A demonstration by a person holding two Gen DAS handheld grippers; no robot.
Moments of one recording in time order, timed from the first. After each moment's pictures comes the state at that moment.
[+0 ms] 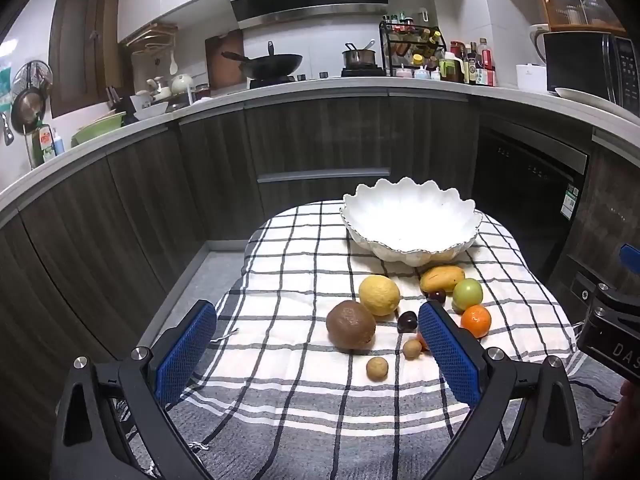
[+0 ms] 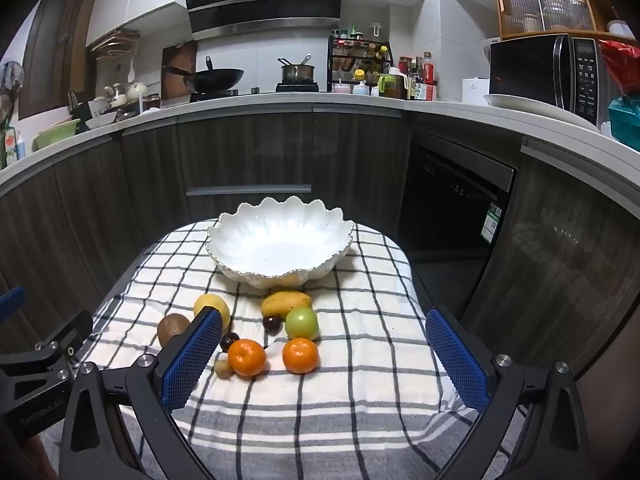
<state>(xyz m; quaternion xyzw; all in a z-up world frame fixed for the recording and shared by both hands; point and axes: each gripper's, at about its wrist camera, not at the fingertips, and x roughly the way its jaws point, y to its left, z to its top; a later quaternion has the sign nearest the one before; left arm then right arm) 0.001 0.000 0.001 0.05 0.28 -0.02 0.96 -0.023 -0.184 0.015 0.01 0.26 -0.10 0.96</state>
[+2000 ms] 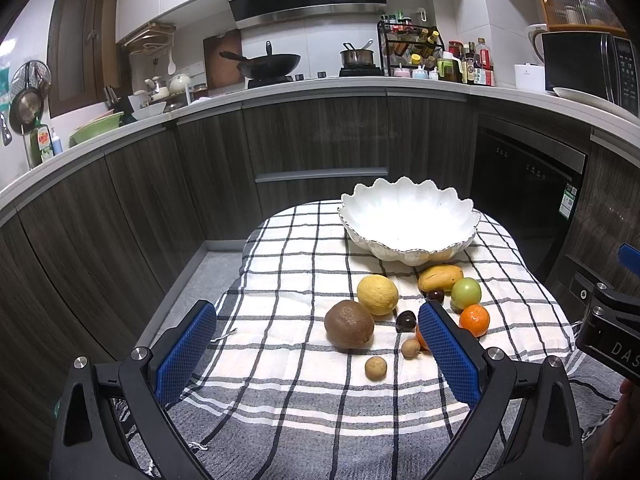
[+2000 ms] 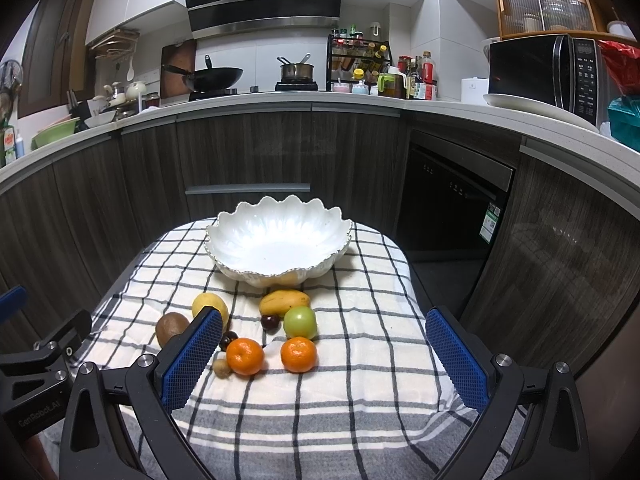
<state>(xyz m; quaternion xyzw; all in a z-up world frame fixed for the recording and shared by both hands) 0.000 -0.001 0.002 0.05 0.28 -0.02 0.96 -0.022 -0.182 0.014 0.01 0.27 -0.10 0.96</state>
